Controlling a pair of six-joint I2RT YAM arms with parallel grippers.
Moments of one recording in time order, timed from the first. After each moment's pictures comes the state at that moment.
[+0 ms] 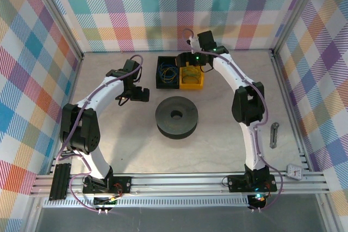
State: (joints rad) left arm -0.29 1.73 1.39 -0.90 -0.11 -0.21; right arm 0.37 2.31 2.17 -0.69 -0.34 0.15
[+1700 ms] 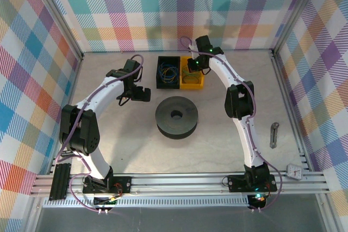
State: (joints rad) left arm -0.31 1.72 1.39 -0.90 -0.09 -0.21; right arm 0.35 2.54 2.42 -0.86 -0.23 0.03
